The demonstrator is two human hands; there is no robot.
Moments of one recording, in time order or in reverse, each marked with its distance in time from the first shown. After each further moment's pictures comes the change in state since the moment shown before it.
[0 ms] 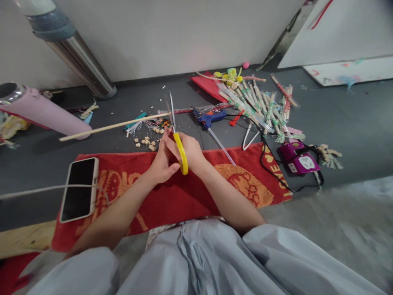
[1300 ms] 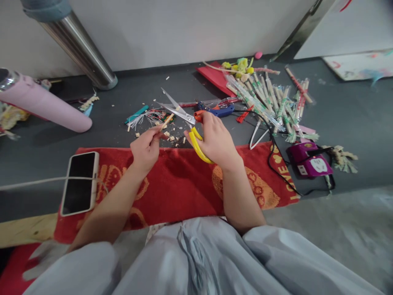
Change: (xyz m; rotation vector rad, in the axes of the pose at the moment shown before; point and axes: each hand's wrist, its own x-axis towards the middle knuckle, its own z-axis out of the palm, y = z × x) left_hand 0.023 0.017 -0.036 0.375 0.360 -0.115; right_hand -0.004 0.035 -0.036 -0.243 0.314 -0.274
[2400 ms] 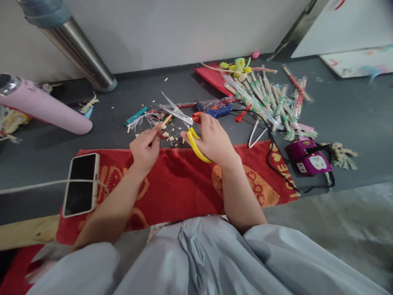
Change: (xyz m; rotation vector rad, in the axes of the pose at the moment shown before) left_hand 0.001 -0.007 0.003 0.038 0.019 0.037; right_hand 0.001 0.004 0.006 0.022 -0.017 0.014
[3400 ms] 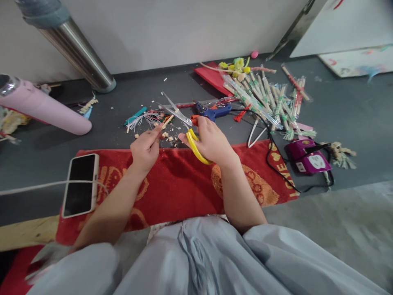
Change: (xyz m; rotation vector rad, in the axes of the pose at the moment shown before) left_hand 0.000 -0.003 0.000 0.020 0.005 0.170; right_hand -0.001 -0.002 -0.001 -0.036 -0.107 0.049
